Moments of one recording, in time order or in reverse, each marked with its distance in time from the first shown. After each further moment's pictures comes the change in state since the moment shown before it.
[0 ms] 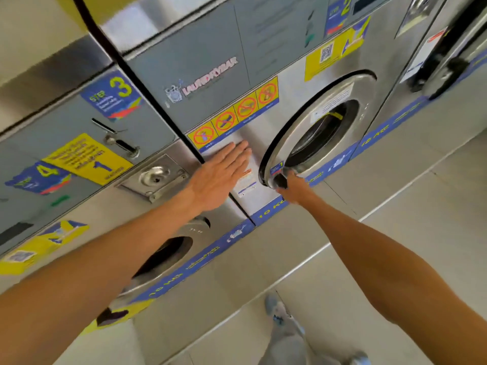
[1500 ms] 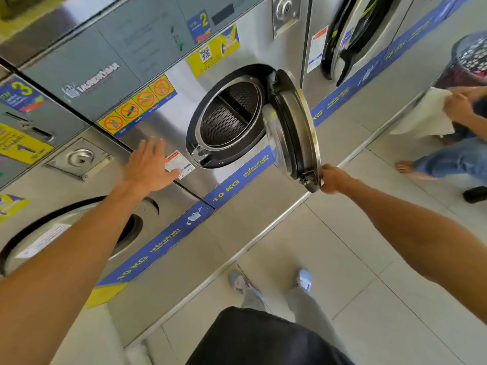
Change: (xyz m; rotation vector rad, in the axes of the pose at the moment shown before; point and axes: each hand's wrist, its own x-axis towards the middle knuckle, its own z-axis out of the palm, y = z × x) left_hand 0.007 0.053 -0.122 -0.705 -0.279 -0.632; right_hand -0.146 0.268 -0.183 -0.494 -0.068 0.062
